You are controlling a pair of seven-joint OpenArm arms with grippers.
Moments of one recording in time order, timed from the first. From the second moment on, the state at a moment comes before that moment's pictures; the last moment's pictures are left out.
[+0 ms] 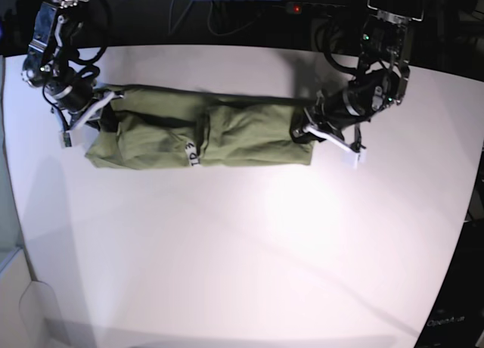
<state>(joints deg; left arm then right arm) 8.4 -13.7 5.5 84.3 -56.4 2.3 41.8 -14.6 9.6 25.6 84.9 21.3 37.7 -37.0</state>
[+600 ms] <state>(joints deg) 9.1 -13.1 -4.7 91.8 -53.5 4.7 48.2 -12.6 12.7 25.6 84.8 19.8 37.9 -39.2</state>
